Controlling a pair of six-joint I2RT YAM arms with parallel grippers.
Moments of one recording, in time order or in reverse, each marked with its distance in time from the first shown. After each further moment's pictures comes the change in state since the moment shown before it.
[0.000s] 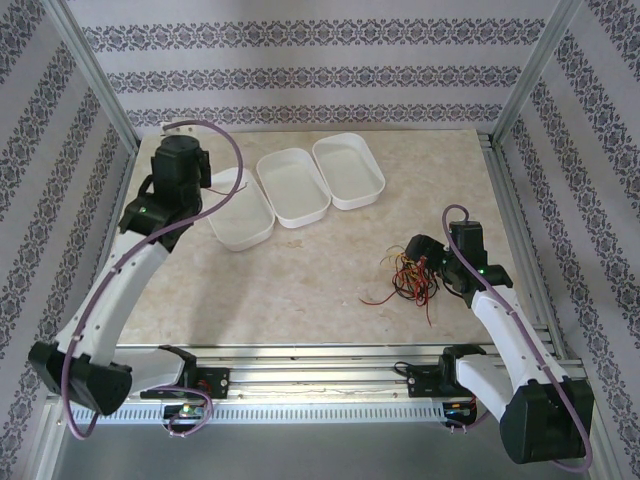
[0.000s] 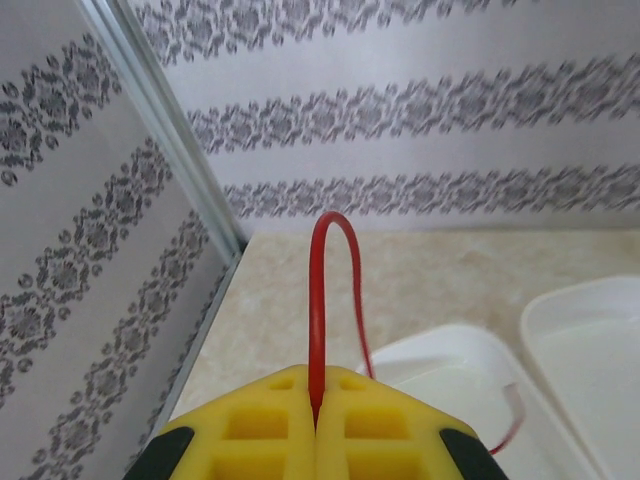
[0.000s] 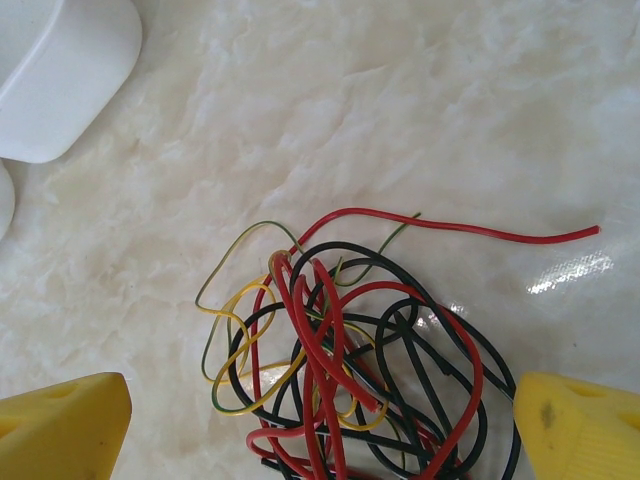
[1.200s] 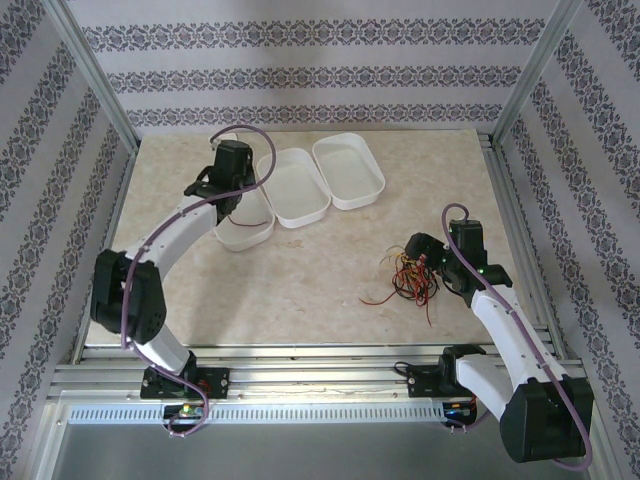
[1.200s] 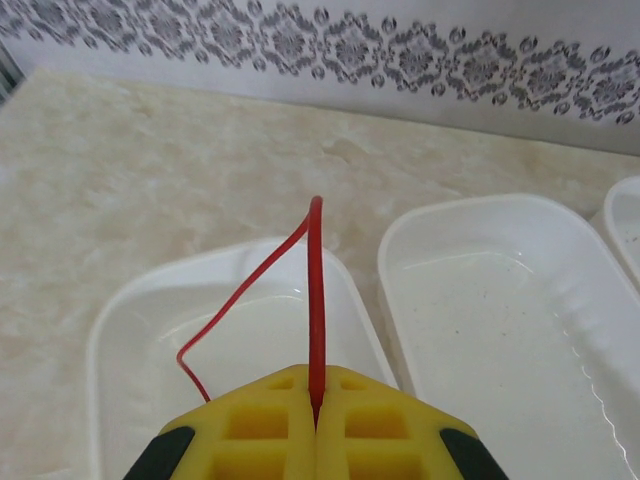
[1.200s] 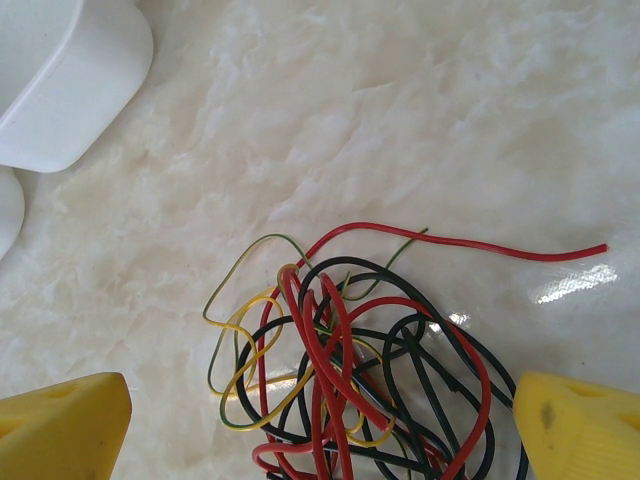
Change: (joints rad) left arm 0.000 0.452 -0.067 0.251 0.214 -0.352; right arm 0.000 0.003 -0.005 0.032 0.000 -0.005
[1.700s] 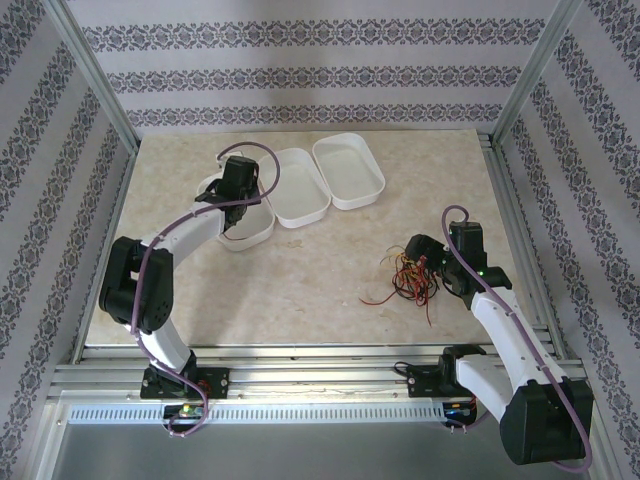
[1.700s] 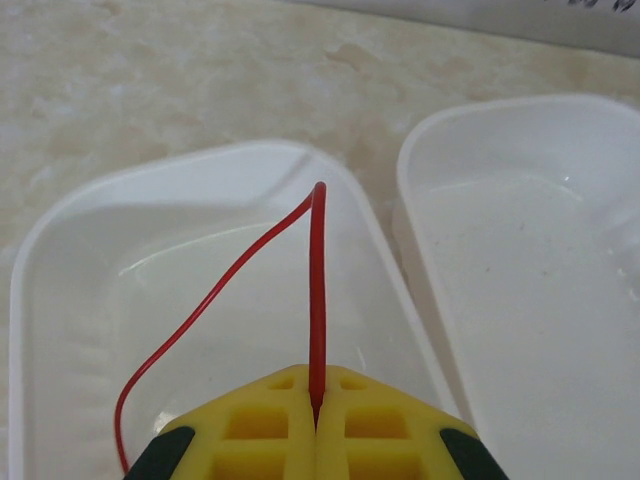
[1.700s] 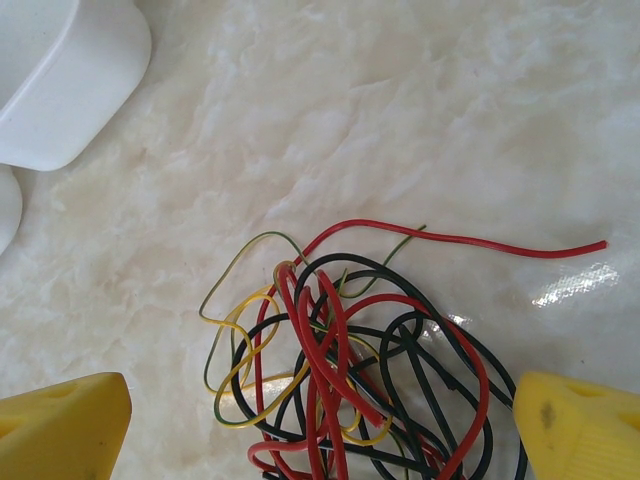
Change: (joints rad) left arm 0.000 0.056 -0.108 0.062 0.022 -0.042; right arm 0.000 -0.010 -0.016 0.012 0.000 0.000
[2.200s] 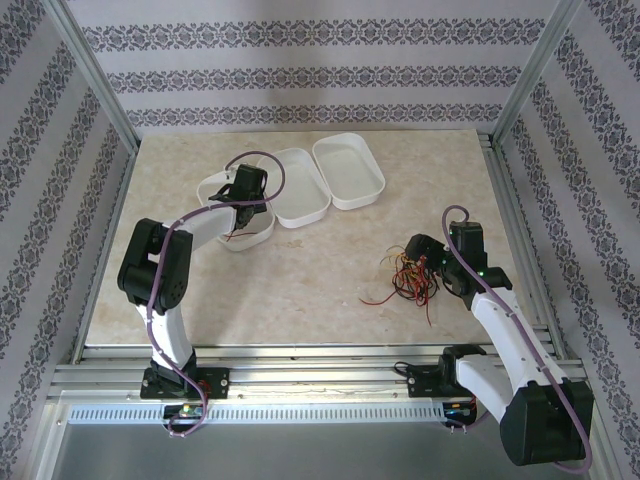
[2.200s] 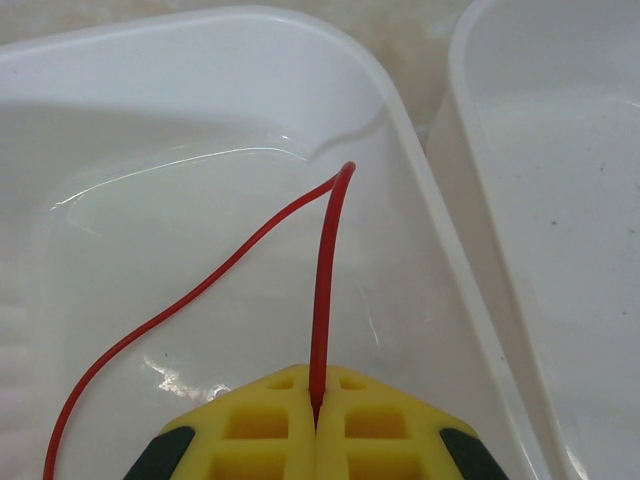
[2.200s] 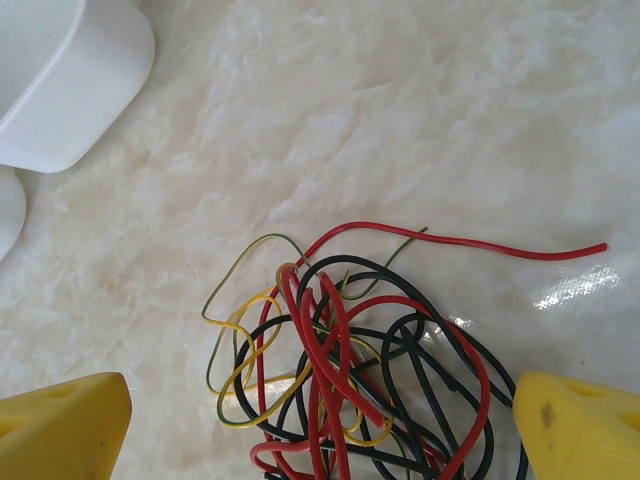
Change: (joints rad) left arm 0.000 0.158 0.023 0.024 0.009 -0.077; right arm 0.000 -0.007 0.000 0.000 0.000 0.000
